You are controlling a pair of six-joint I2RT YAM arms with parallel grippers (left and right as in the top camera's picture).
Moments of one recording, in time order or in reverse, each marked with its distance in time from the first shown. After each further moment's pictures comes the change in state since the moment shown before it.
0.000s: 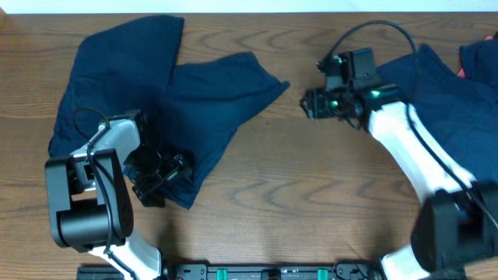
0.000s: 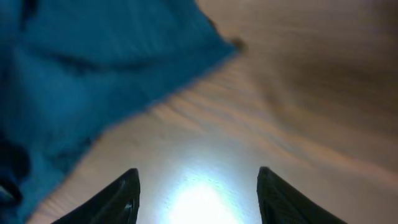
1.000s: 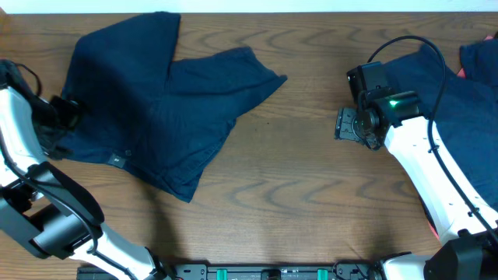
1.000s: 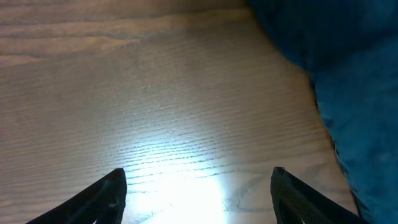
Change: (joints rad) left arm 0.428 0.060 0.719 -0.280 -0.089 0.040; right arm 0.000 -0.219 0.000 -0.533 0.512 0.244
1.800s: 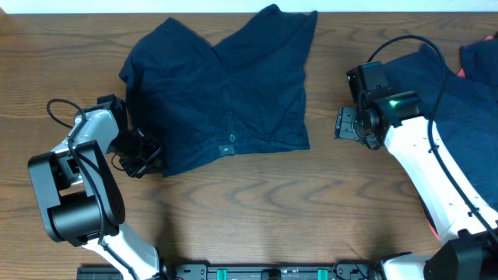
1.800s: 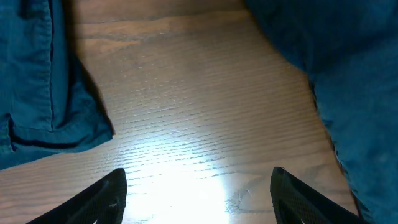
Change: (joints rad) left arm -0.296 0.002 -0.558 0.357 0.109 0.053; right arm 0.000 0.000 0.000 -0.005 0.005 0.009
